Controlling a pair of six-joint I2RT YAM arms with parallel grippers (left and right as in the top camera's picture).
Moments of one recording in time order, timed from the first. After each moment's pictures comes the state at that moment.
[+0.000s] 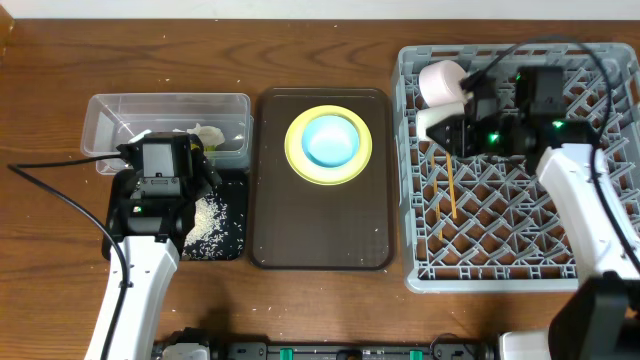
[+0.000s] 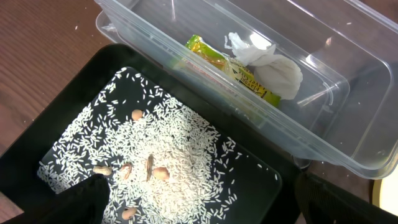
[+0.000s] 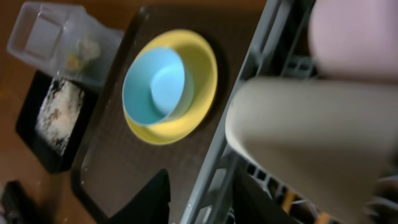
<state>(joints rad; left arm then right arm) -0.01 1.17 0.87 -0.68 -0.32 -0.57 -0.01 1.59 1.26 -0.69 -0.66 -0.06</state>
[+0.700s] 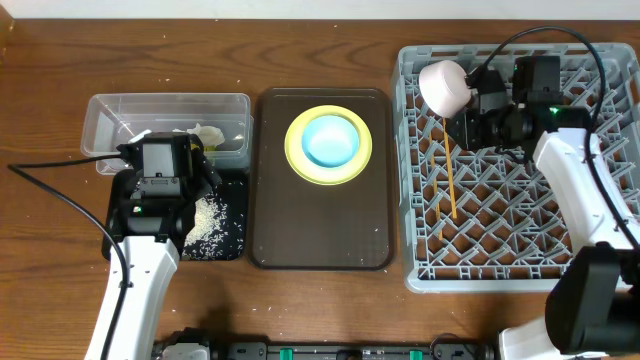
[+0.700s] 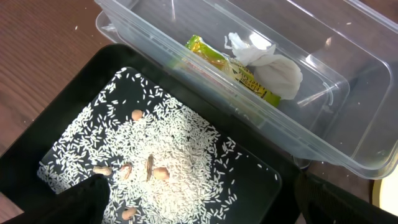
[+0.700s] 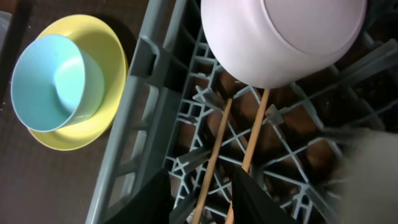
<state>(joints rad) -0.01 1.17 0.87 -0.68 -0.32 -0.57 -0.01 1.69 1.30 -0.69 -0.40 -0.12</state>
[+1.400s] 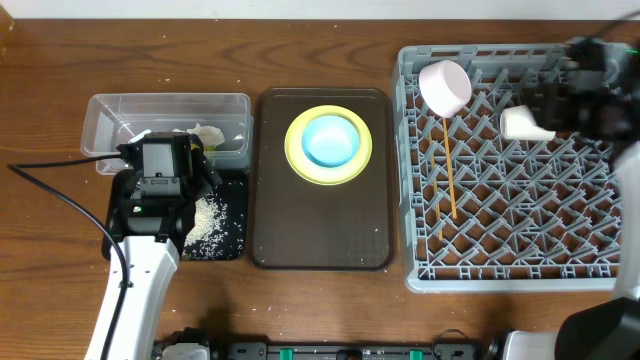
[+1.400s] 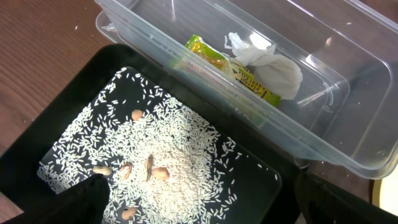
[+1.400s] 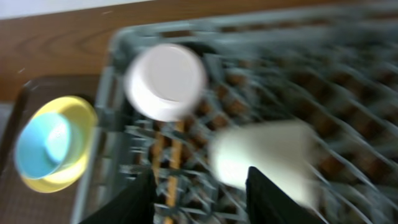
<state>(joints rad) -0.01 1.17 0.87 -0.68 -0.32 -0.57 -0.35 1.56 1.47 -0.84 -0.45 -0.14</state>
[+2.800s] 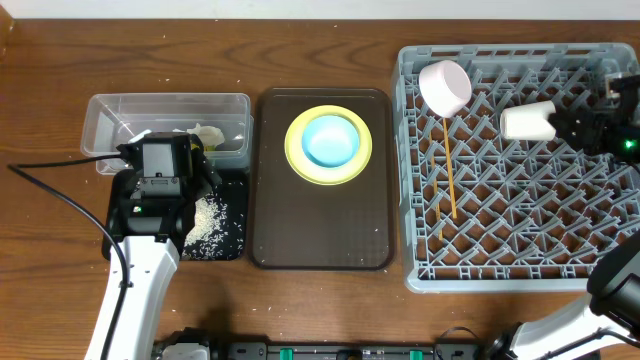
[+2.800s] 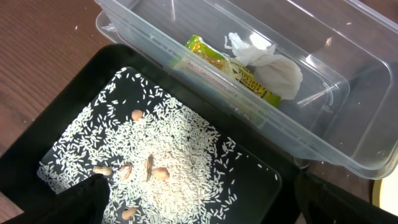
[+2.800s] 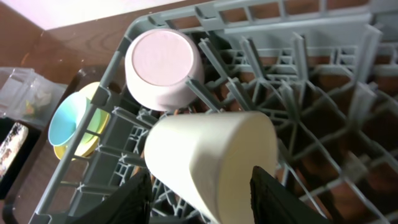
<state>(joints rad) -0.01 1.17 0.87 -0.68 -0.32 -0.57 -0.60 1.88 1.47 -0.81 -0.97 -0.55</state>
